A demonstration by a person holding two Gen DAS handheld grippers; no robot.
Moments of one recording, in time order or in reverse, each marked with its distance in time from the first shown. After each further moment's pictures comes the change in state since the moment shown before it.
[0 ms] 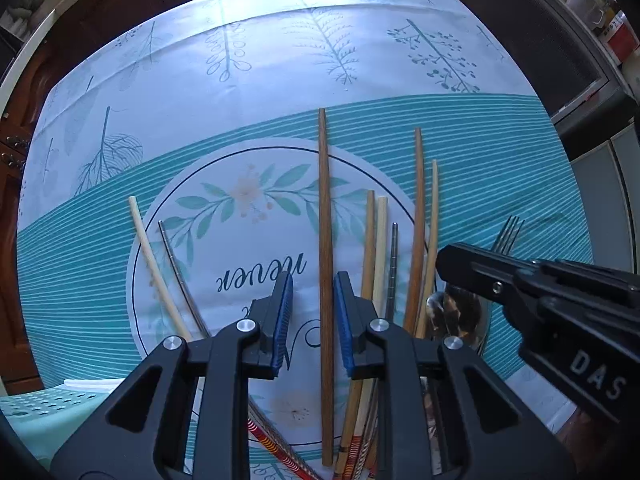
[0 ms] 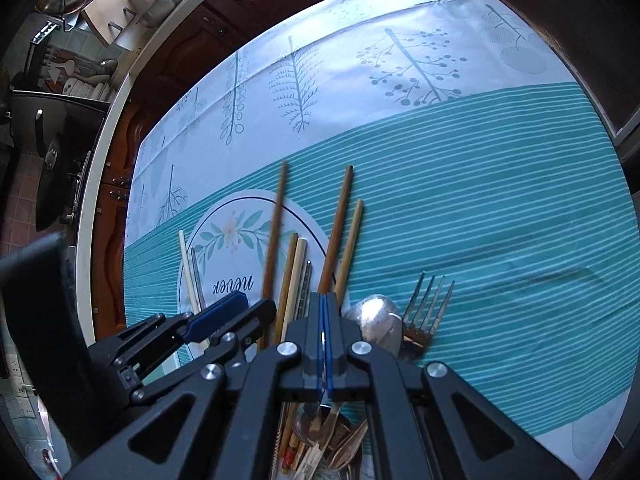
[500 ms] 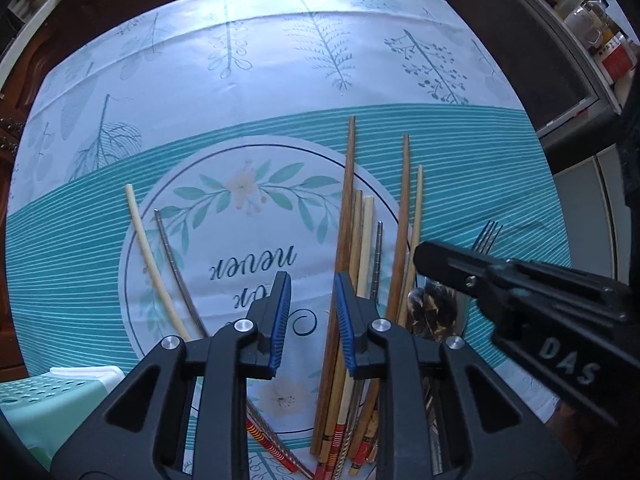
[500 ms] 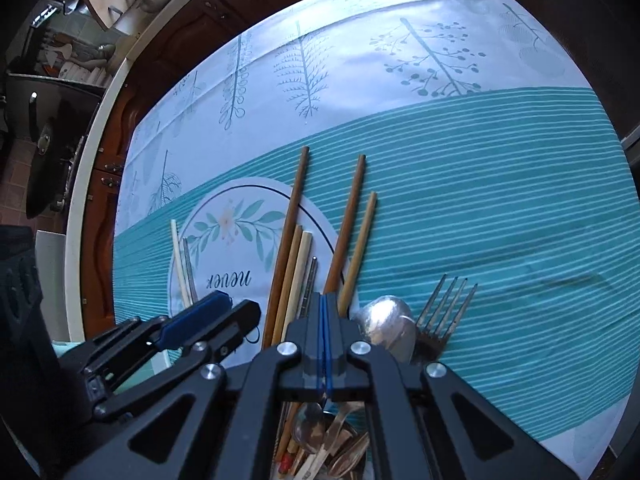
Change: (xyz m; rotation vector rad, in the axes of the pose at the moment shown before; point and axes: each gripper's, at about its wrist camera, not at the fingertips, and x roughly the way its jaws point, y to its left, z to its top) left arm -0.017 0.018 -0.009 -0.048 0.012 -0.076; right arm 0.008 0.006 0.001 -0.018 0.020 -0.011
